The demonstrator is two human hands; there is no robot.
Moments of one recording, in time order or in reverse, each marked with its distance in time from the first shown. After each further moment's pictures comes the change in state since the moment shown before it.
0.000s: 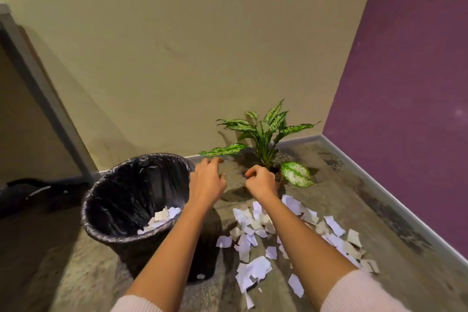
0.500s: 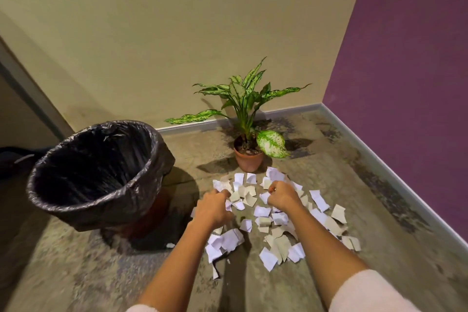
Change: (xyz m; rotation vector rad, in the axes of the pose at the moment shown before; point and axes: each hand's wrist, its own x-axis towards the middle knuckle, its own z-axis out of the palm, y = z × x) left_hand -0.059 0.032 0.167 0.246 -0.545 -0.109; right_hand 0.043 0.207 -0.034 -0.333 -0.296 0.105
